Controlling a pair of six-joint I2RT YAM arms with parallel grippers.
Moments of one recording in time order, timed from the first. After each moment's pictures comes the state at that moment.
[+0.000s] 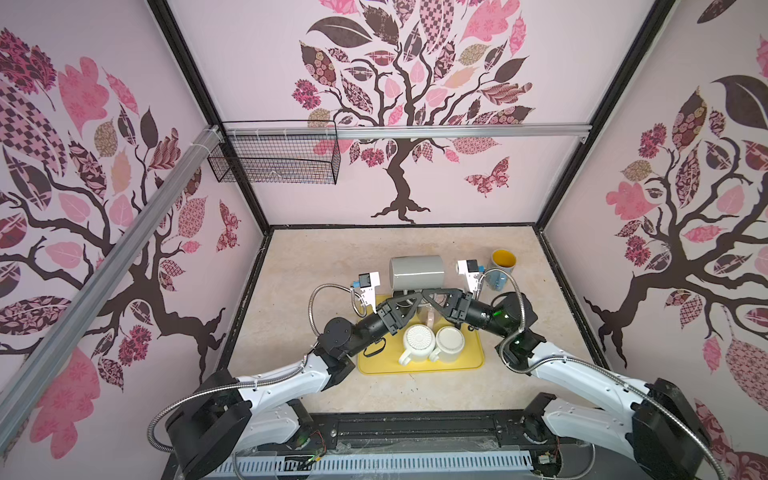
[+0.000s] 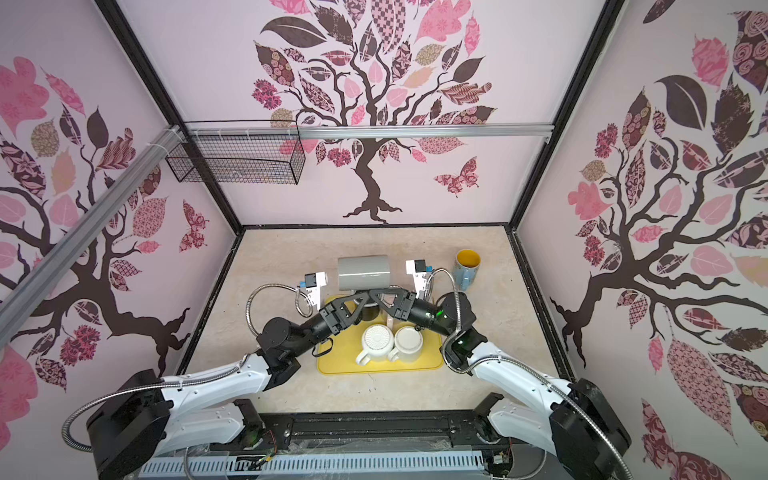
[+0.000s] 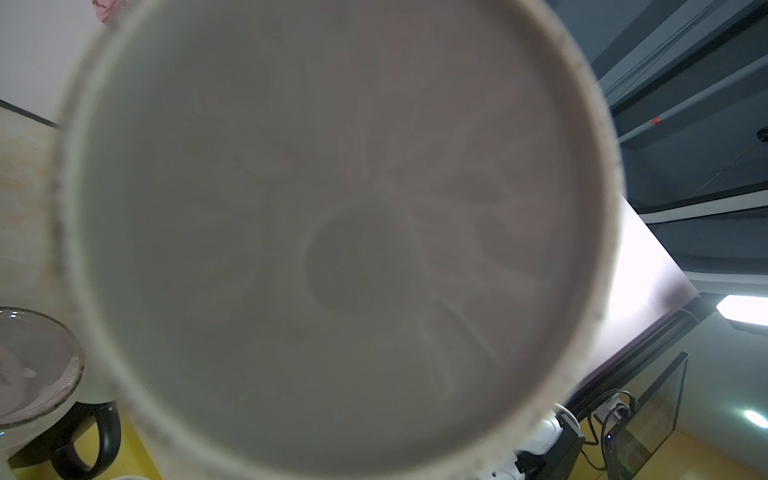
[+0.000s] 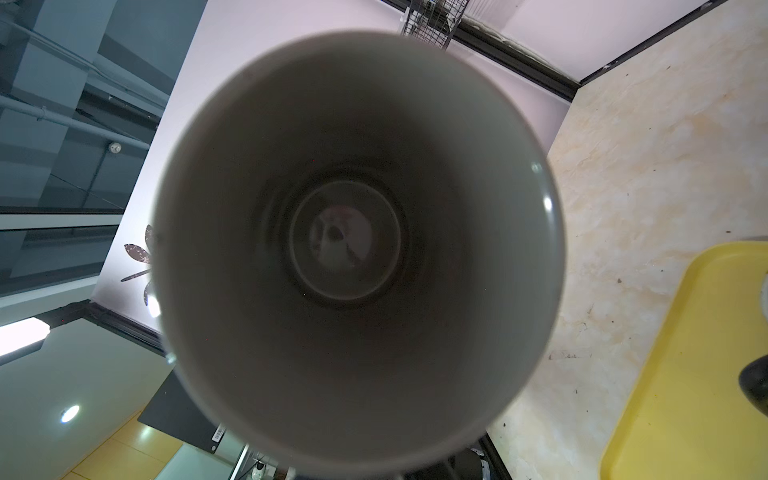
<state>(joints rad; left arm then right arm) -0.86 1.19 0.46 1.08 0.21 -1.10 0.64 1.09 0.54 0.80 -0.55 1.25</state>
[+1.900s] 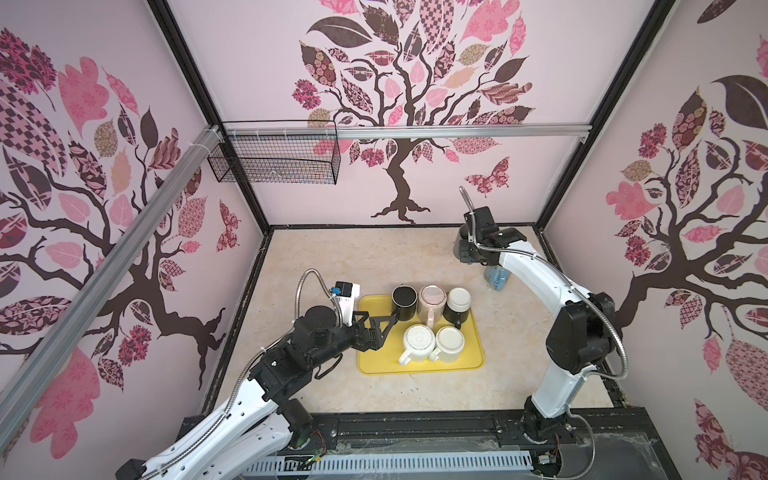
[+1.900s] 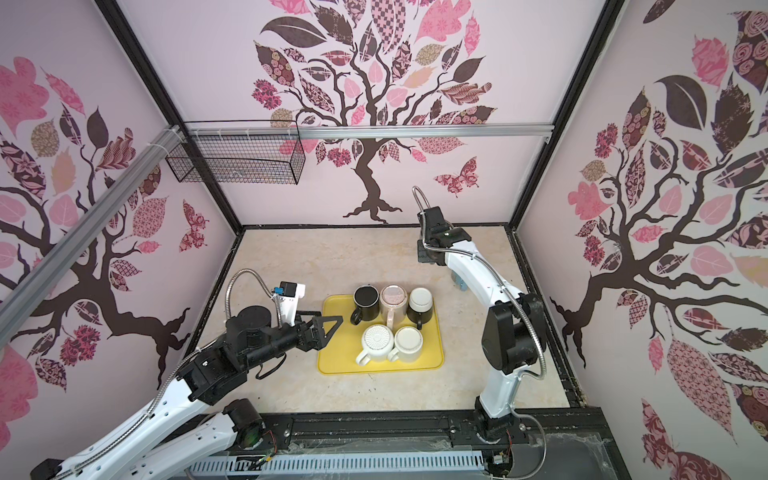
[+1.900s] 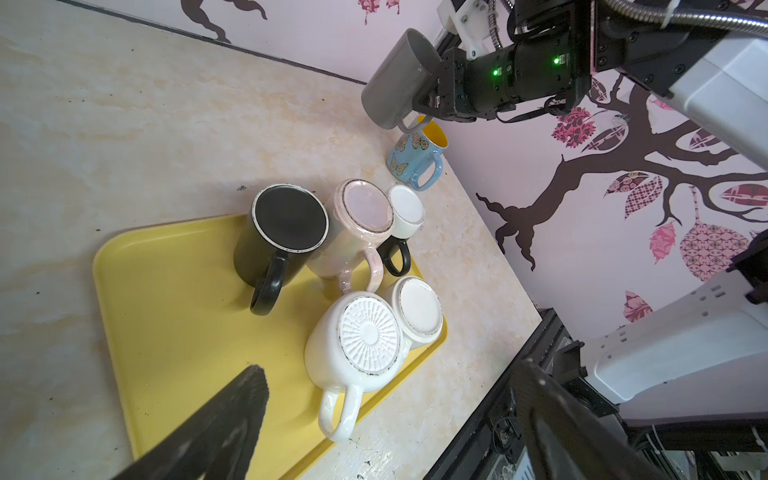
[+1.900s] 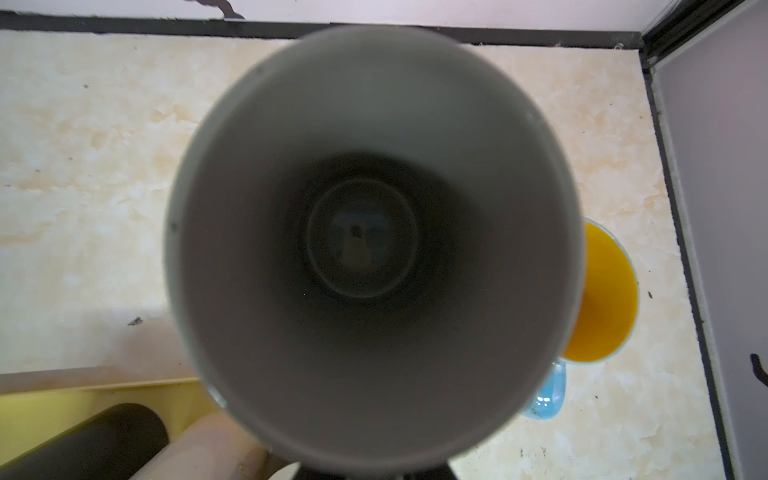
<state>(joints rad) -0.76 0.71 0.71 -0.37 0.08 -0.58 0.33 1.81 1.62 -0.77 0.27 0.24</state>
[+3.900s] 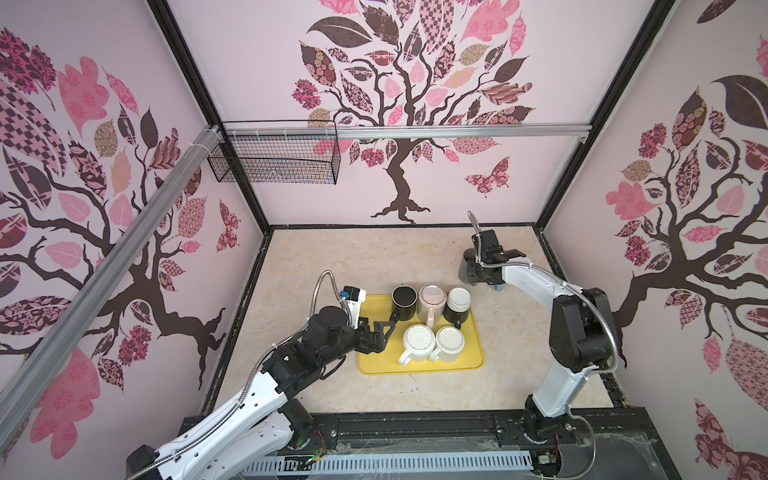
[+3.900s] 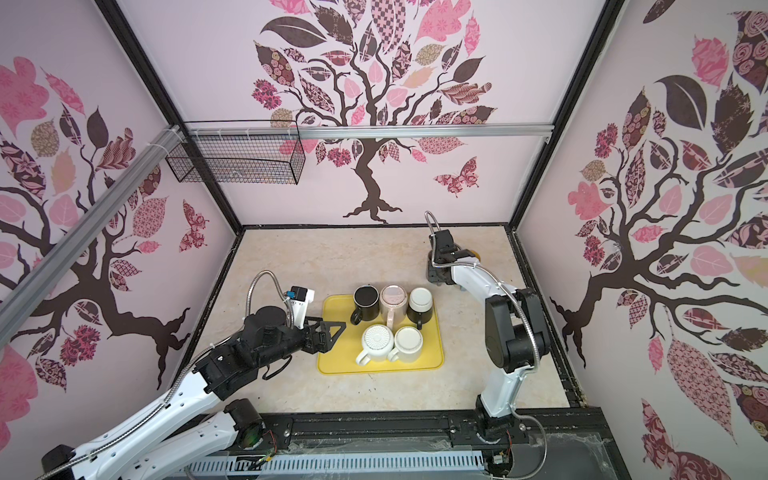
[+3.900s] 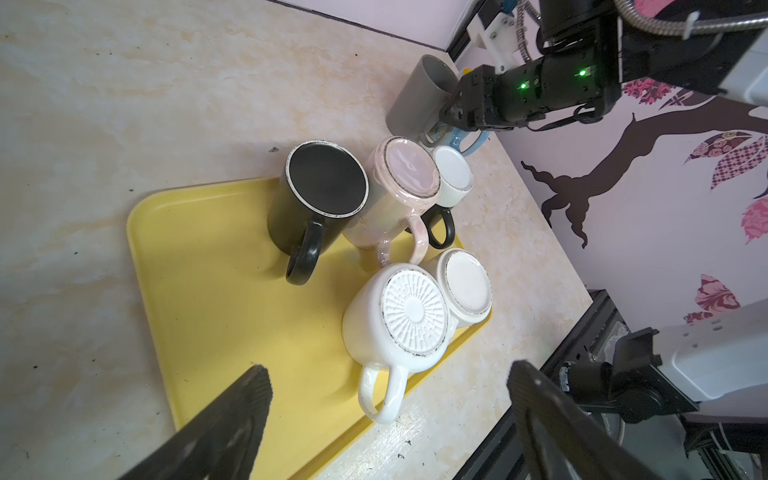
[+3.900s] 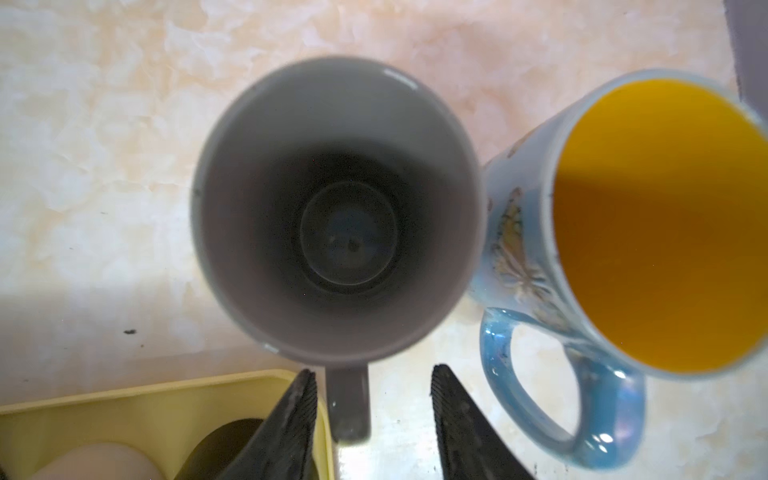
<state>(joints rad) -0.76 0.78 0.66 -0.38 0.05 -0.55 0.24 1.75 1.32 -0.56 0.22 0.24</state>
